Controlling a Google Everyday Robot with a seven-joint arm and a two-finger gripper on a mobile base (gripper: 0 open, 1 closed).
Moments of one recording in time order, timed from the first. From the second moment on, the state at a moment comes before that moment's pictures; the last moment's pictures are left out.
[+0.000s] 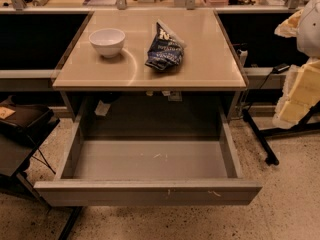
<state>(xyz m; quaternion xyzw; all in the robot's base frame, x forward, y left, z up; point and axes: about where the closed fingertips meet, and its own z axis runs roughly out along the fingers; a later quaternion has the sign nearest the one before) 0.438 -0.210 0.997 -0.60 0.77 -0.06 0.19</state>
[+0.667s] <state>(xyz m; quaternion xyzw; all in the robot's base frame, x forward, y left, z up) 0.418 -0.203 0.963 -0.60 0.77 -0.03 0.21</state>
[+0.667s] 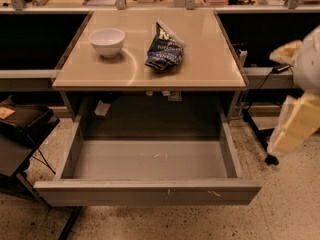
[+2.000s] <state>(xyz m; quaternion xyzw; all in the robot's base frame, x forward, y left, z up) 0.262 -0.168 0.765 -0.64 0.74 0.15 0.11</state>
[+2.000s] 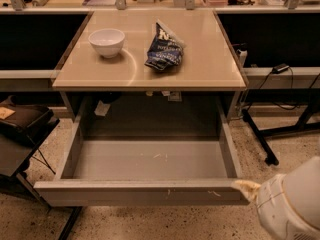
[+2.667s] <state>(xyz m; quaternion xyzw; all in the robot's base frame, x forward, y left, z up) 0.236 -0.139 0.742 -0.67 0.71 0.19 0.07</state>
